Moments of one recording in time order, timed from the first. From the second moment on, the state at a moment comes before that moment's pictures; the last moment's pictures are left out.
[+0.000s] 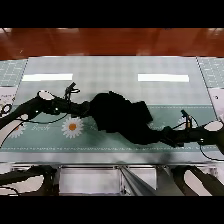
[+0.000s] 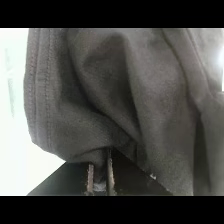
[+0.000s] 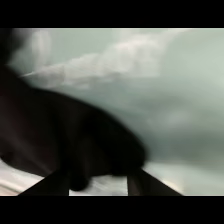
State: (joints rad) left arm -0.17 -1.43 0.76 0.52 -0.96 -1.14; right arm -0.29 -0.97 0.32 -0.88 1.15 1.32
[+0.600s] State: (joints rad) left arm 0.00 -1.25 1.03 0.52 -1.11 -1.13; right arm -0.09 -1.09 0.95 -0.76 1.05 1.24
